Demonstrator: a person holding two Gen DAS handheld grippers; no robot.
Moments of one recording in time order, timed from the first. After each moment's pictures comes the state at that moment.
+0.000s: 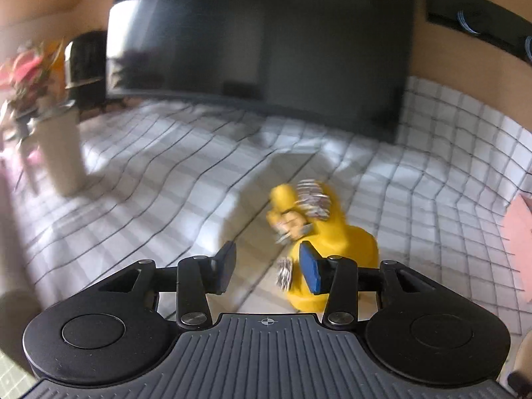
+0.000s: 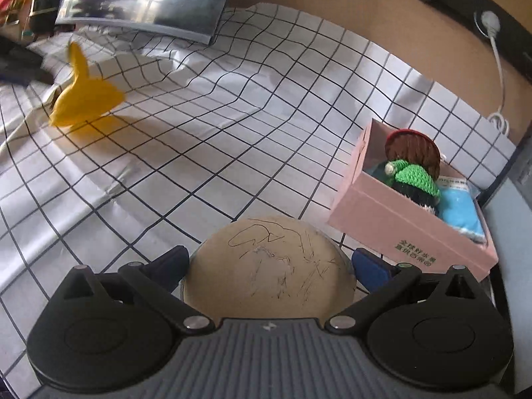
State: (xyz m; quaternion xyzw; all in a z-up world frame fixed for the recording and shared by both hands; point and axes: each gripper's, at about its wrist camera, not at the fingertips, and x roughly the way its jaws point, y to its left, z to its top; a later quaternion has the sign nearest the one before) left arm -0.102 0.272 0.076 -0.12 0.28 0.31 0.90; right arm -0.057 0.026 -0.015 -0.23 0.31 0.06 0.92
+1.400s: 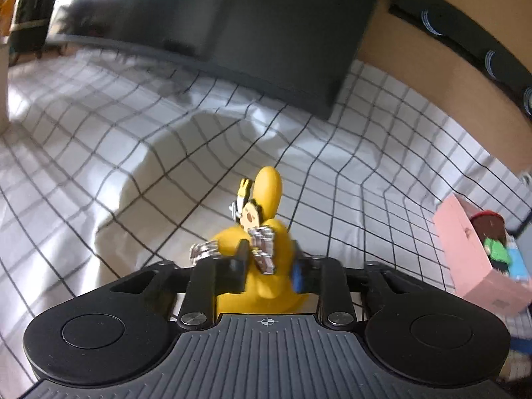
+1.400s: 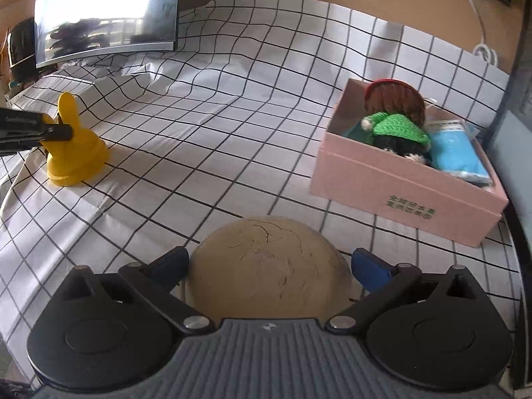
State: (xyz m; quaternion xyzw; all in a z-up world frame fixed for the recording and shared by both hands) left arm -0.087 0.259 0.048 -0.19 0.27 0.17 0.93; right arm -0.056 -0.020 -0.006 -0.13 0.35 0.07 0.93
